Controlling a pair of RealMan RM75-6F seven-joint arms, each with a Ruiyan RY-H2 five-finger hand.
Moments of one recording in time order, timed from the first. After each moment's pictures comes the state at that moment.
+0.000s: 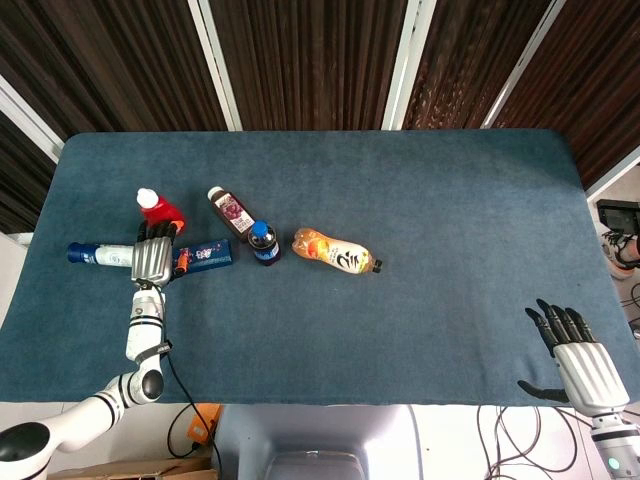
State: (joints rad) left arm -0.73 -1.82 -0.35 -0.83 0.96 0.99 0.28; right arm 0.07 -1.02 -0.04 -1.69 -1.55 1.38 -0.10
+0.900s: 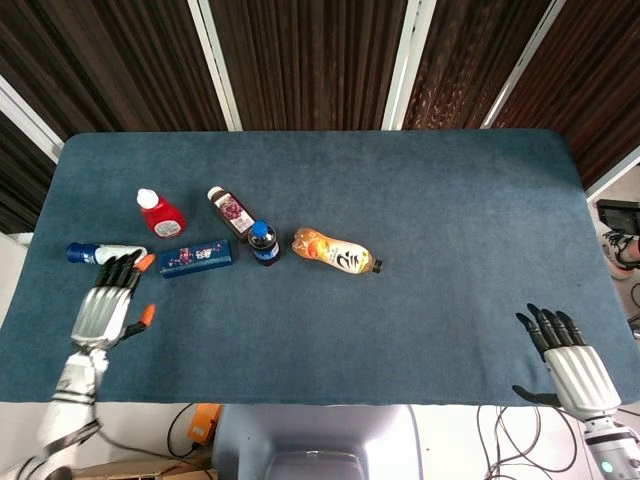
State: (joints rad) left arm -0.38 -1.25 -0.03 -1.63 1.31 1.34 0.16; right arm 0.07 -1.04 -0.05 -1.69 -1.58 1.38 -0.15
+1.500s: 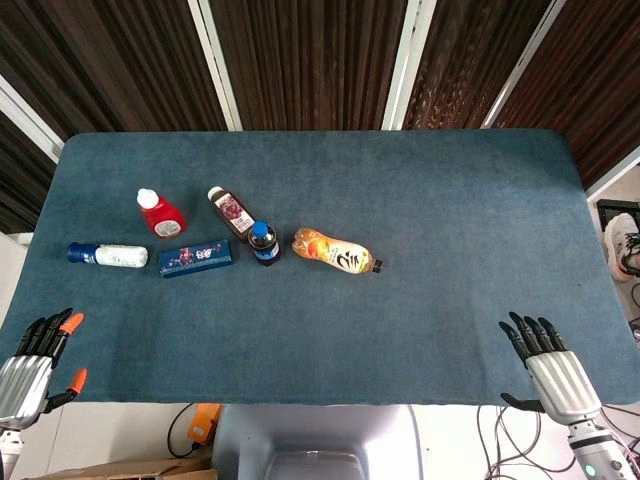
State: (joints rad) left arm -0.13 -1.09 0.12 -1.58 1.55 1.53 -0.10; right arm 0.08 -1.08 -0.07 -1.69 -1.60 1.35 -0.23
